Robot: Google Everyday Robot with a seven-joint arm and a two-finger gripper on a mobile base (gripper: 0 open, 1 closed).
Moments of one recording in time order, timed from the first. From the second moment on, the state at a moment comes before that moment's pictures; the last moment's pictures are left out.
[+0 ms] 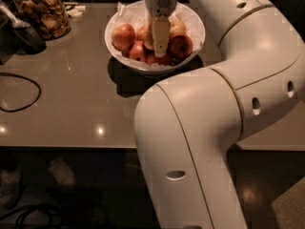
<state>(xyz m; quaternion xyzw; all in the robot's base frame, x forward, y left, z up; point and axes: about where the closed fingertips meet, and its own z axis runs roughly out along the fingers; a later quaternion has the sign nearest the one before) 0.707 -0.025 0.925 -0.74 0.66 -0.03 0.09</state>
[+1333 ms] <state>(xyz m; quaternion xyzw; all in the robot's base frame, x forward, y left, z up) 0.706 -0.025 0.916 -0.74 0.66 -0.02 0.08</state>
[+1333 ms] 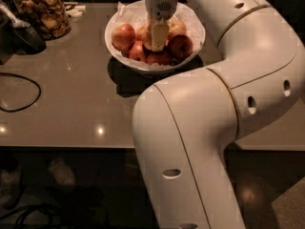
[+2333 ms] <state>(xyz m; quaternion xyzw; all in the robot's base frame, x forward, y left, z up) 0.709 -0.024 0.927 -0.74 0.66 -0.02 0.11</state>
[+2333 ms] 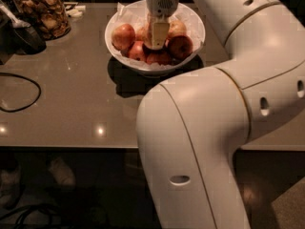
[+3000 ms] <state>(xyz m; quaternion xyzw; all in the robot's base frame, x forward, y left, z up) 0.687 -0.033 0.978 -0.74 0.66 -0.03 0.16</state>
